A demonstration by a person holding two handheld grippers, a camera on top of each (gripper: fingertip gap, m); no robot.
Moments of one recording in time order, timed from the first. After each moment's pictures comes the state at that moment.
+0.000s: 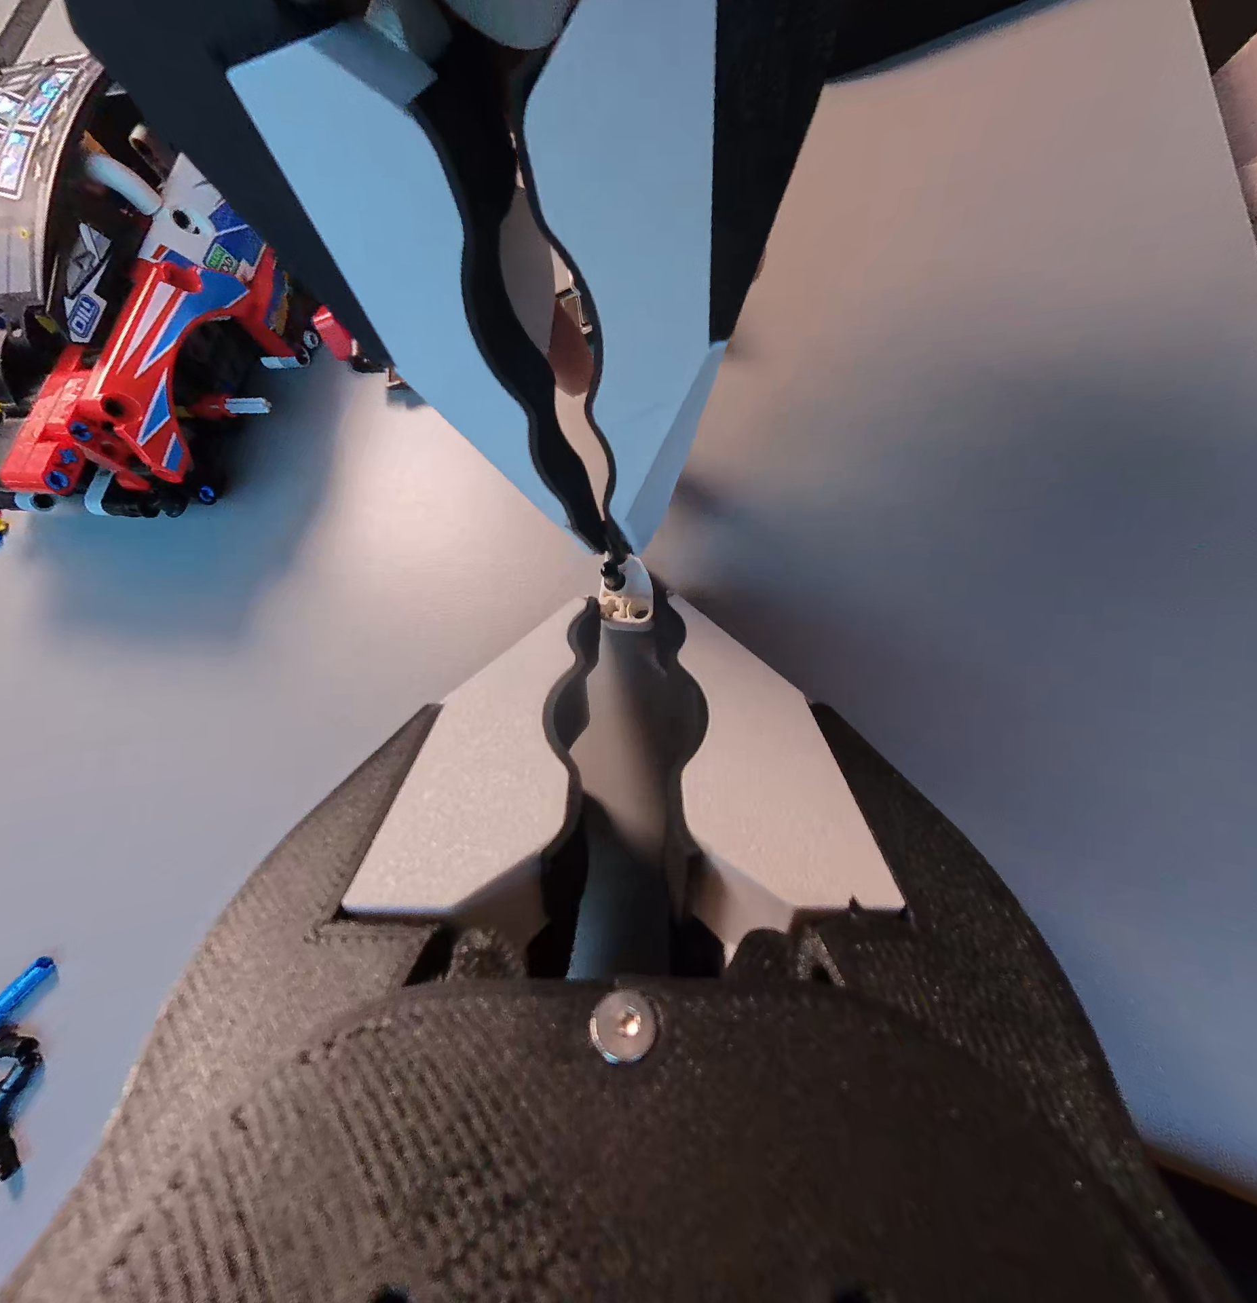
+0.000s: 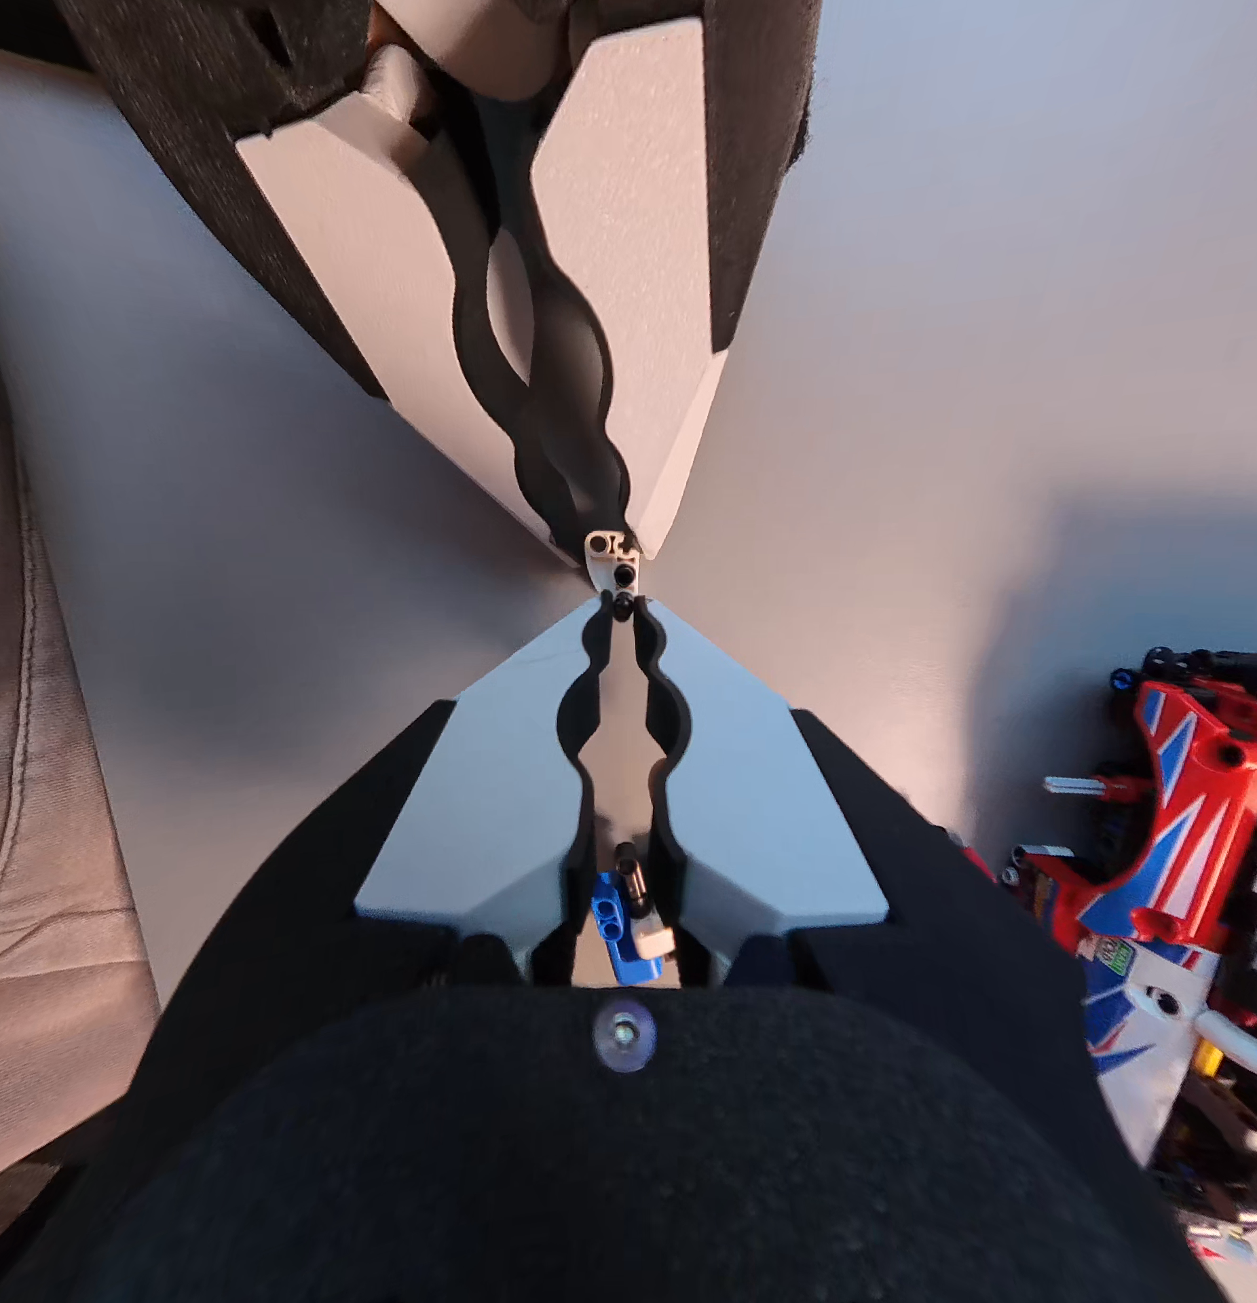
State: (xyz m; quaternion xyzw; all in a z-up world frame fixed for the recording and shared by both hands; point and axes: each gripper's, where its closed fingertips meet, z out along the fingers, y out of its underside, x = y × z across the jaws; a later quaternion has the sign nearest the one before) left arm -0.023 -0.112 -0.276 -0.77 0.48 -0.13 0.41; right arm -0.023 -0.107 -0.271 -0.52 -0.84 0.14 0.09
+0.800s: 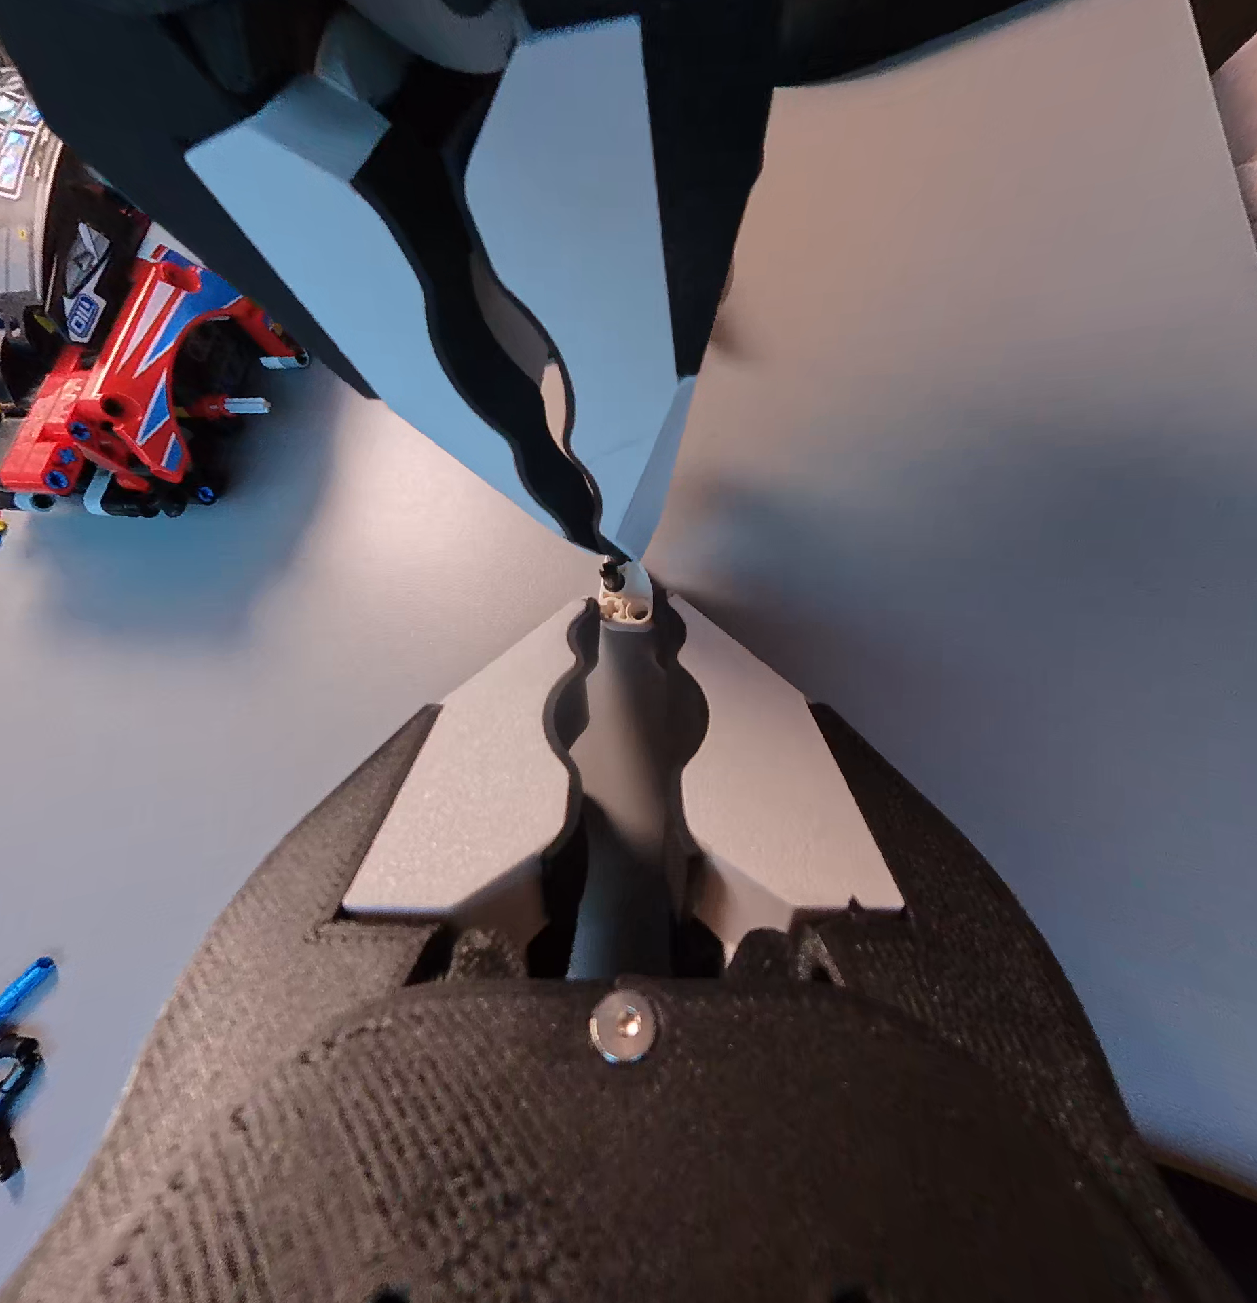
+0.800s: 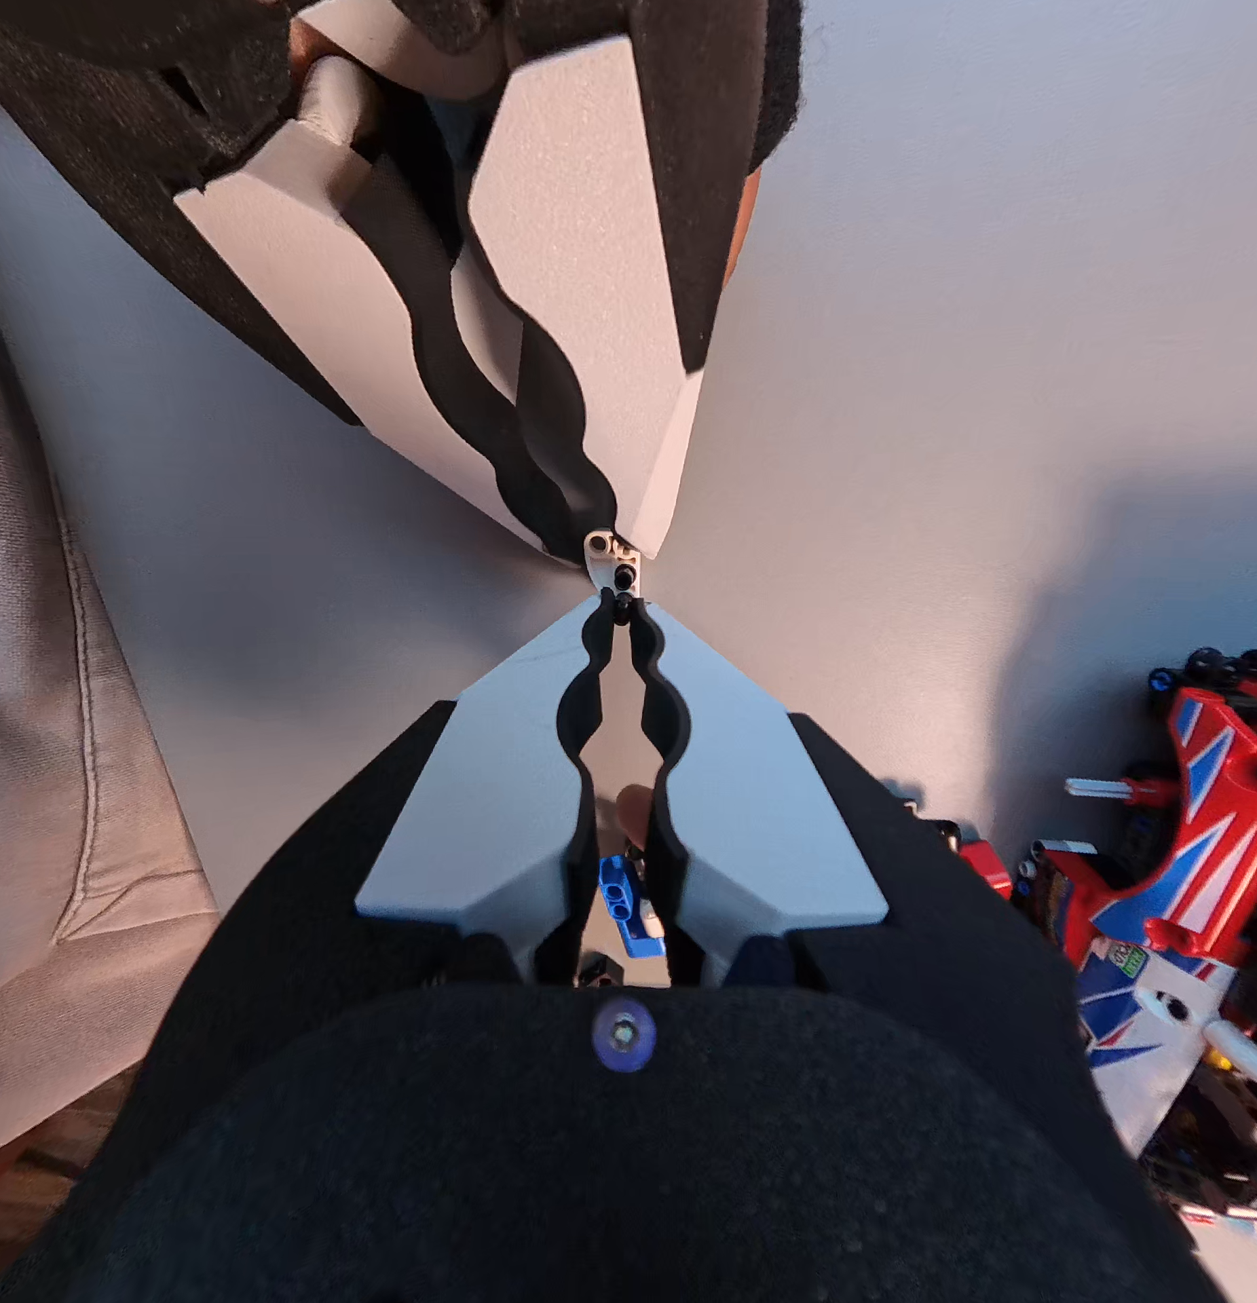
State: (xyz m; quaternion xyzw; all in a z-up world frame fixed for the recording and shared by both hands) left arm -0.023 -0.112 -0.276 -0.77 0.48 -0.13 0.41; right arm -0.021 -0.107 -0.274 -0.54 -0.83 0.11 0.03
